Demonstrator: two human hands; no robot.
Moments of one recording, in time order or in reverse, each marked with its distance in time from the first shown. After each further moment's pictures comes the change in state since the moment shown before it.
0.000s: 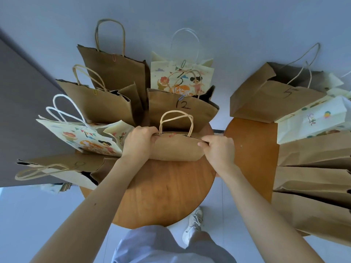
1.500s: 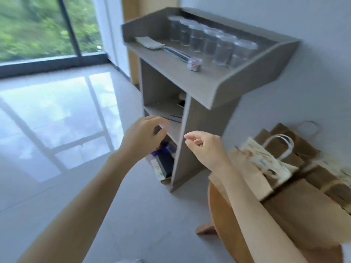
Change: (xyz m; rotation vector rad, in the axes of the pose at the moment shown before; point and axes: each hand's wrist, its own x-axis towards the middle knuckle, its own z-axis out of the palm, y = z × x) left_hand -0.467 -0.205 -0.231 0.008 0.787 -0.409; right_hand -0.280 -0.440 -0.017 0.424 -0.370 -0.894
